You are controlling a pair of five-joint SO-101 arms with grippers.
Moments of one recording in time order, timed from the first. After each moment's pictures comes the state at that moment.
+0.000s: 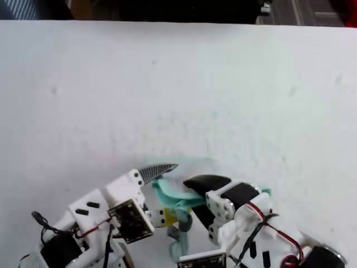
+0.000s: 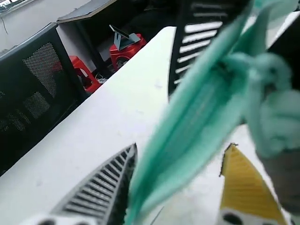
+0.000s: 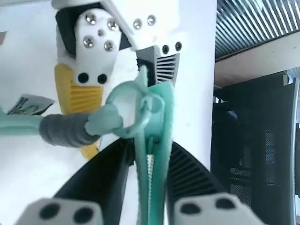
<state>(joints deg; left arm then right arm) 45.4 -104.6 72.4 57.0 -17.3 -52.4 -77.1 23.7 91.3 65.8</state>
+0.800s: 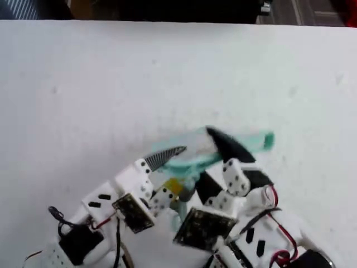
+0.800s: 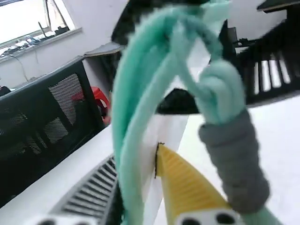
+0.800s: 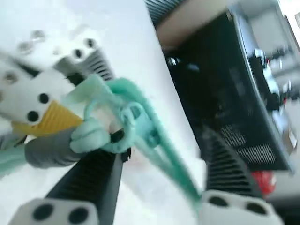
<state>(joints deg) 42.3 -103.3 82.6 32.3 -15.3 -34.6 -77.9 29.1 78.9 49.4</state>
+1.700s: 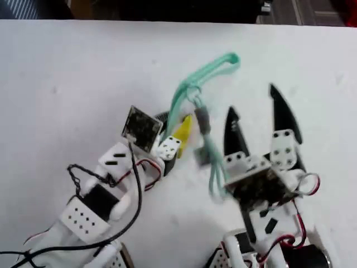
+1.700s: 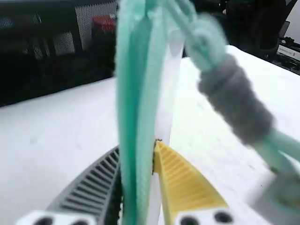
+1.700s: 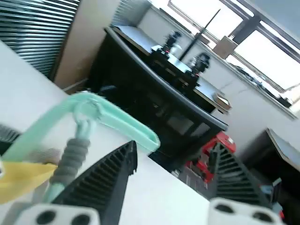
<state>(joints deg) 31.9 -60.9 66.0 17.7 5.1 -13.2 -77.4 30.6 58.3 32.7</state>
